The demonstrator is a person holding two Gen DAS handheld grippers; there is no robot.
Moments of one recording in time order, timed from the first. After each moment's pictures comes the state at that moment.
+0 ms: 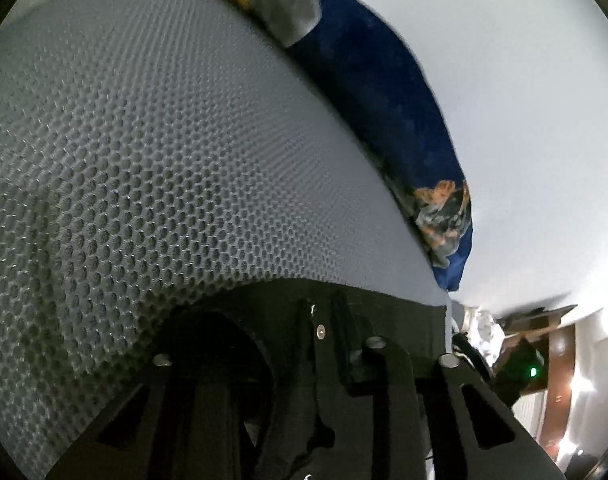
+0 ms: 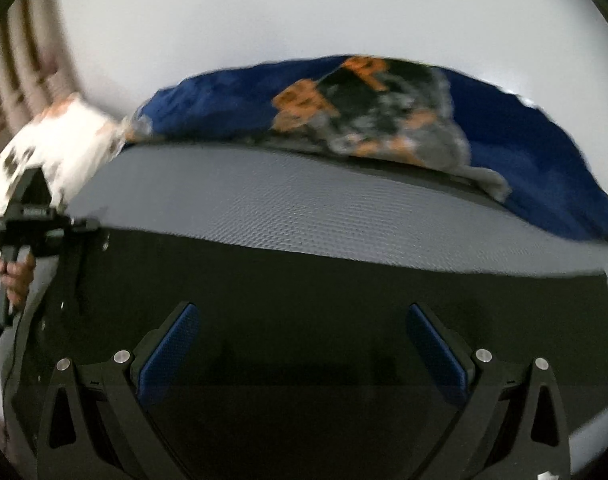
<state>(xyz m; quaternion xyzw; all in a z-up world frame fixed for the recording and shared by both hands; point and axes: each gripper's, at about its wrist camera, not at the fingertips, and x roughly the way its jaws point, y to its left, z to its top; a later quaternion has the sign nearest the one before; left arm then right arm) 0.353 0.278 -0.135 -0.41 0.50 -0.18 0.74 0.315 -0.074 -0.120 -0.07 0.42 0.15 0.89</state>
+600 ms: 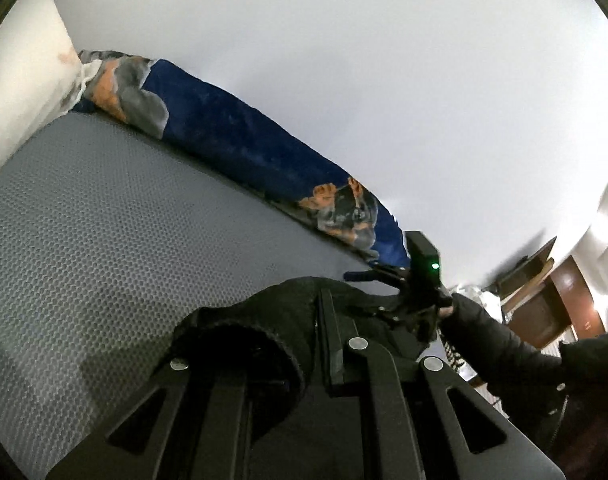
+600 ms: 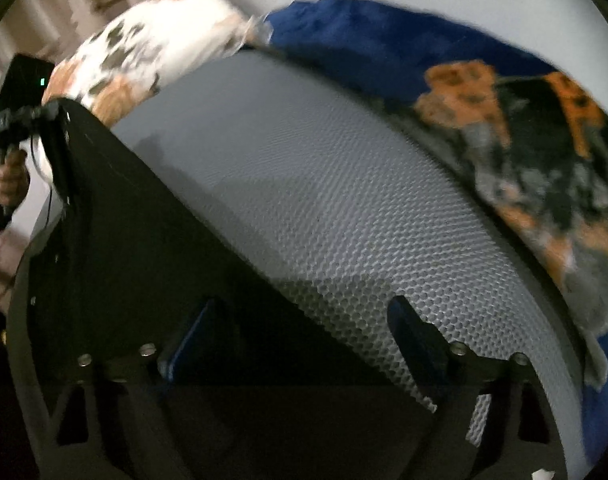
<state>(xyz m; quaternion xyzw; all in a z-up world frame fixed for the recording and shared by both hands) 0.276 0.257 -0.021 -0.33 0.38 -0.25 0.83 0.407 -0.039 -0.144 -0.21 0.50 0.41 0.74</state>
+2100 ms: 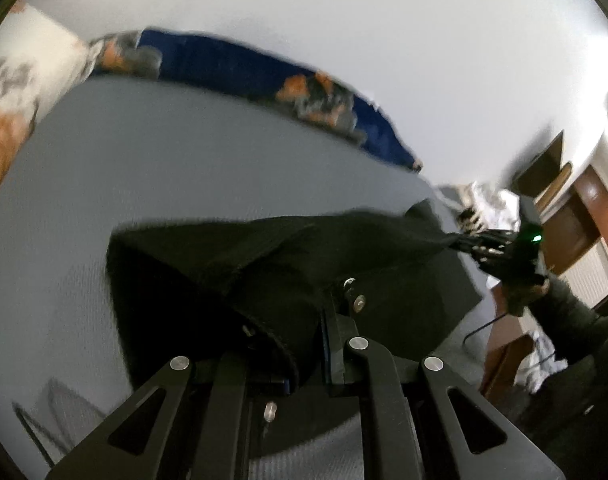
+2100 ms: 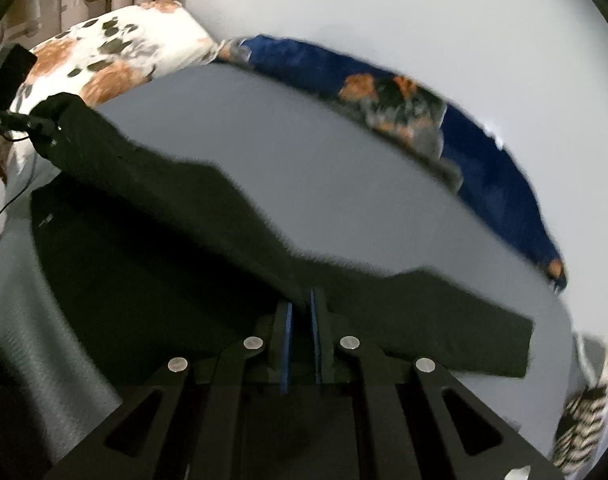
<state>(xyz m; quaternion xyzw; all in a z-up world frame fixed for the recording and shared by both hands) 0.091 0.220 -0.013 -0.19 0.46 -0.27 0.82 0.091 -0.100 -0.088 -0.22 0.42 0.18 0.86</state>
